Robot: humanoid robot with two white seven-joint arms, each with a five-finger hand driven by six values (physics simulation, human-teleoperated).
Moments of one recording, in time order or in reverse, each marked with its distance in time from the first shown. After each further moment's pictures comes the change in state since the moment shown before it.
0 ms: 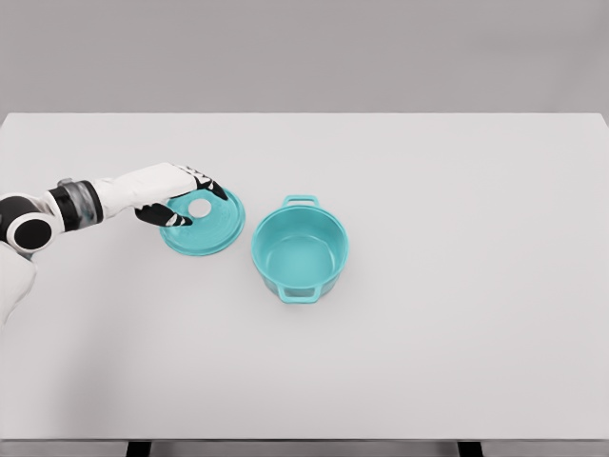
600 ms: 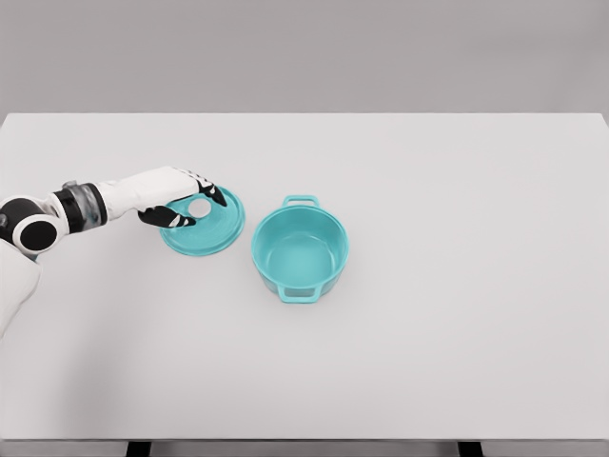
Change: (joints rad) left arm -0.002 -0.014 0.000 0.022 -0.020 0.000 0.000; right arm 0.000 0.000 0.000 0.000 0.000 0.000 0.000
